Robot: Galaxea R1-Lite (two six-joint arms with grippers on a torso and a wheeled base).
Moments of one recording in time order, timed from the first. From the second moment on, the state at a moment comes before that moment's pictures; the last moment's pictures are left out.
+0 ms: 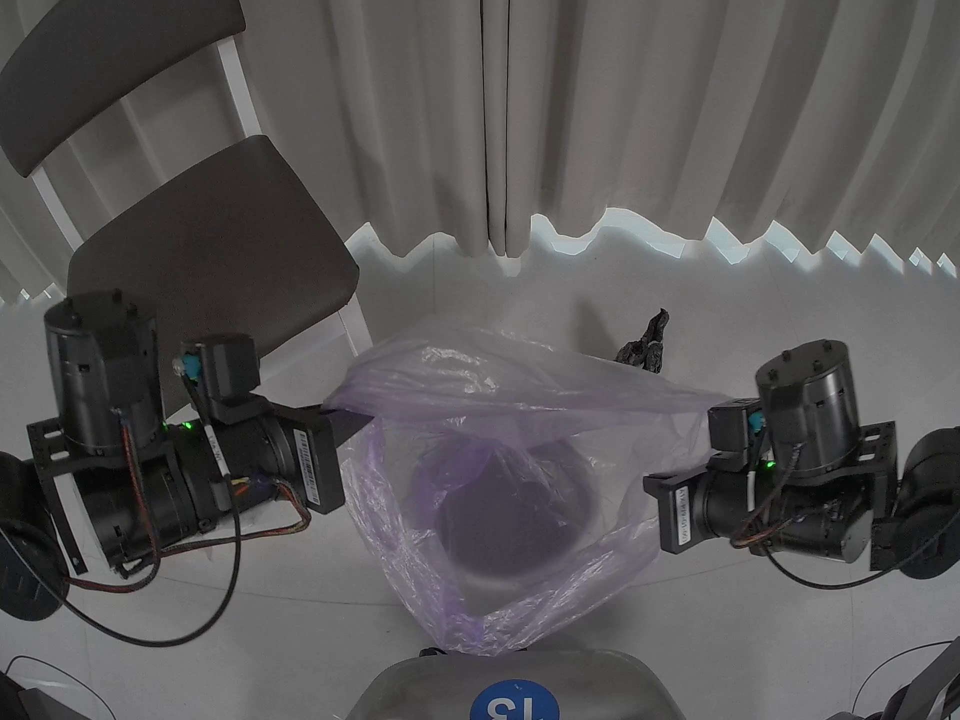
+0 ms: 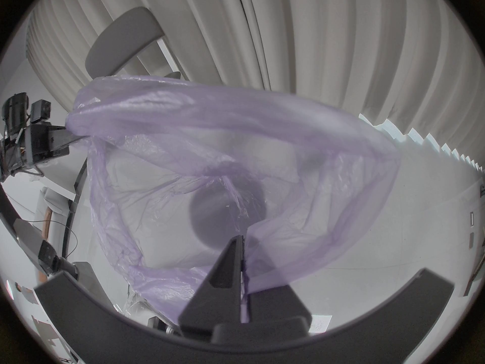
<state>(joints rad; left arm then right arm) -0.63 1.41 -0.66 -0.46 0.01 -0.23 0.72 1.63 -0.73 -0.28 -0.23 0.28</state>
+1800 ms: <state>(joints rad) -0.55 1.83 -0.67 -0.82 -0.03 -0.33 0.57 1.82 -0.69 -0.46 -0.09 0.27</state>
